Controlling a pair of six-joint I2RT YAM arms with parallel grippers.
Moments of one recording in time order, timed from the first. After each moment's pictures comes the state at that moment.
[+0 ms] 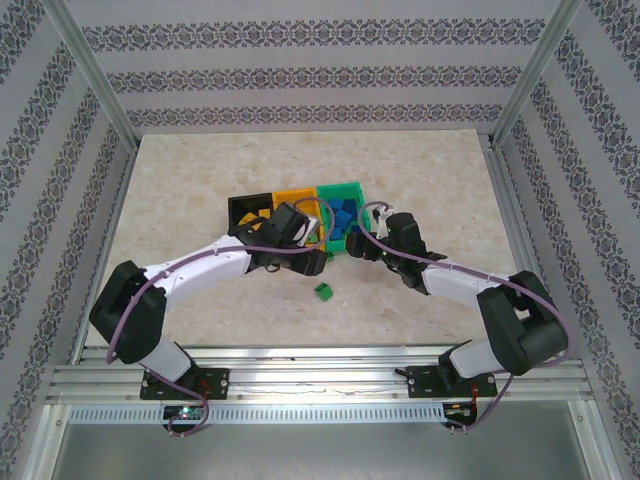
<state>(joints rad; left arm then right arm) -0.69 1.55 1.04 -0.49 0.13 -0.36 0.43 1.44 0.58 0.25 -0.19 0.45</state>
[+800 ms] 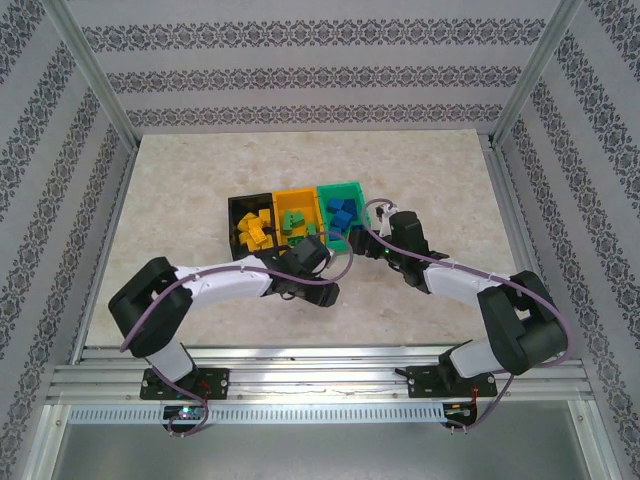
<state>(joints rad) -0.87 1.67 0.97 -0.38 0.12 -0.45 0.40 1.44 0.58 0.26 -0.21 0.47</state>
